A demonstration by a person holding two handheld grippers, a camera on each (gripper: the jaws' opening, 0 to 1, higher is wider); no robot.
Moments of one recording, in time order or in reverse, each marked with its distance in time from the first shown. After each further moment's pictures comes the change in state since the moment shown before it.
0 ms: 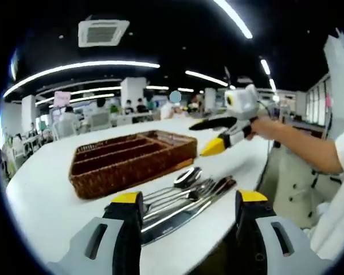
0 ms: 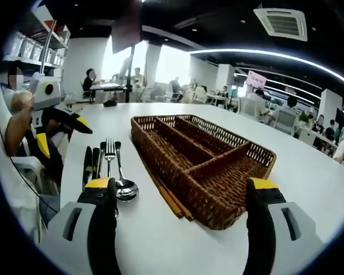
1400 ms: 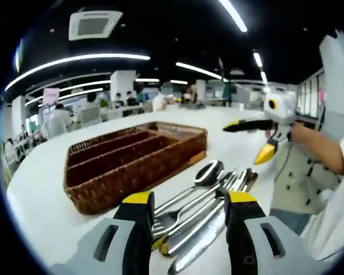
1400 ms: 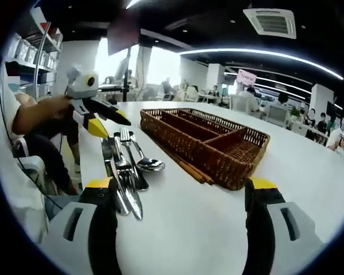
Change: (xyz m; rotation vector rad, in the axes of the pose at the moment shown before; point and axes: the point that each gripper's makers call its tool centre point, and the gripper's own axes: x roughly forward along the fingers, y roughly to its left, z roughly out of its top) left arm 0.029 0.043 -0.006 0.102 0.098 -0.061; right arm -0.038 0.040 -0.027 0.043 -0.006 -0.069
